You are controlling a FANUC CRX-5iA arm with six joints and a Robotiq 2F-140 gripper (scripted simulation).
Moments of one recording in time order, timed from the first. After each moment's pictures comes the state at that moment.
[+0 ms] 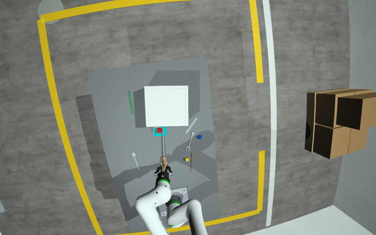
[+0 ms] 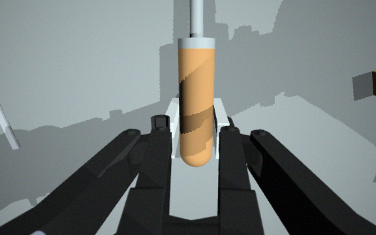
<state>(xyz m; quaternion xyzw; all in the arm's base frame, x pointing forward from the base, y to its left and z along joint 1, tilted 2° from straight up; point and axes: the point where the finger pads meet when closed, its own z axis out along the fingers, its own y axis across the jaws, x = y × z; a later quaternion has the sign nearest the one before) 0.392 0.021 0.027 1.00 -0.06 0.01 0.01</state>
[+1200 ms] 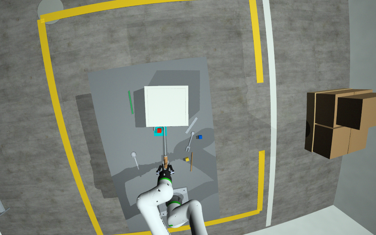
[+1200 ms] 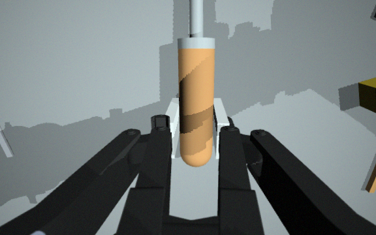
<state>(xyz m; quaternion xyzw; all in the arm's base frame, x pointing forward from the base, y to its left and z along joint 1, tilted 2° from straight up) 0.403 0.007 0.028 1.00 -0.06 0.01 0.01</state>
